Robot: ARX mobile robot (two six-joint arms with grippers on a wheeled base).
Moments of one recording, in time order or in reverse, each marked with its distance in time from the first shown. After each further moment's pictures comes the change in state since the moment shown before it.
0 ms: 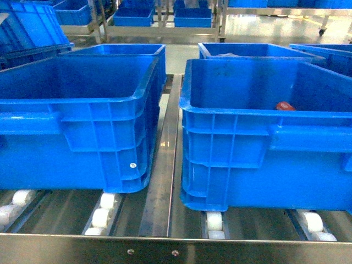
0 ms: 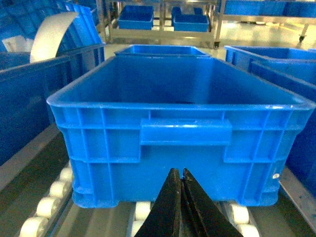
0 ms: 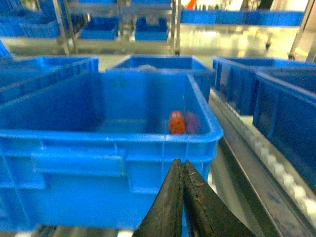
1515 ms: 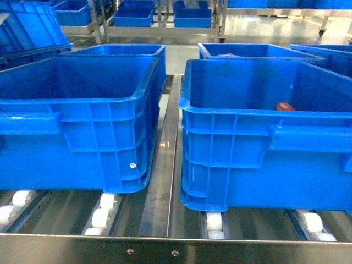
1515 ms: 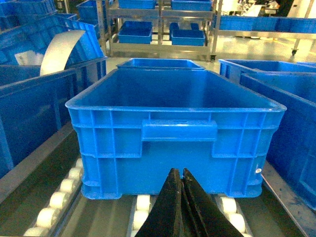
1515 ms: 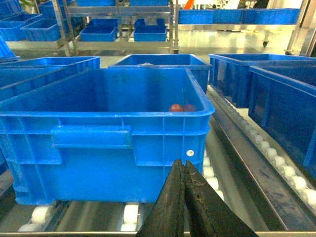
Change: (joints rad) left arm -0.001 -0.718 0.000 -0.684 -0.002 -0.001; right arm 0.000 -0.677 -0.044 -0.626 0.002 0.007
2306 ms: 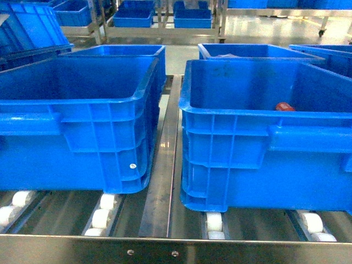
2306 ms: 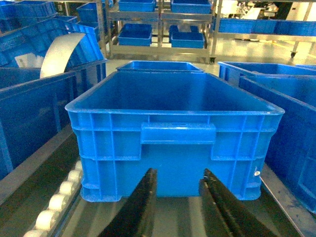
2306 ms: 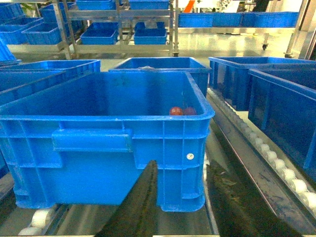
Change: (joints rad) left arm 0.000 0.000 0.000 0.006 0.003 -0.001; right arm 0.000 0.000 0.000 0.008 0.000 0.000
